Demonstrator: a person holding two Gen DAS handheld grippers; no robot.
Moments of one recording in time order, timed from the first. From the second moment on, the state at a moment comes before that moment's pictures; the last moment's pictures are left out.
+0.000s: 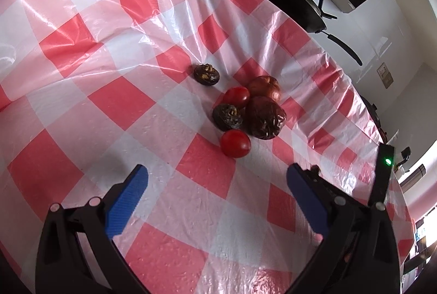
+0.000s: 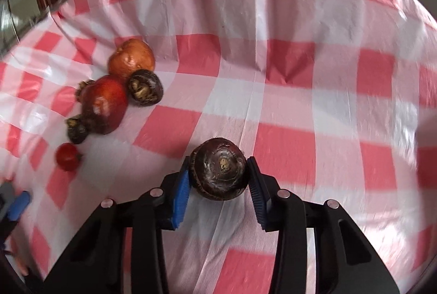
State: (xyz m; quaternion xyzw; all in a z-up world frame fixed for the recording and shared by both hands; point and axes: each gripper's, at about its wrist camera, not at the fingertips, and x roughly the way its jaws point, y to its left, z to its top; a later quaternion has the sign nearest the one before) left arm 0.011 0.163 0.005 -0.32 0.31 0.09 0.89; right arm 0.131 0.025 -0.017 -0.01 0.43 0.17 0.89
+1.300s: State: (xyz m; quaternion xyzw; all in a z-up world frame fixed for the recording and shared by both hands) left arm 0.101 0.116 -0.005 -0.07 0.43 0.10 0.90; right arm 0.078 -0.021 -0.015 0.13 0.41 0.24 0.87
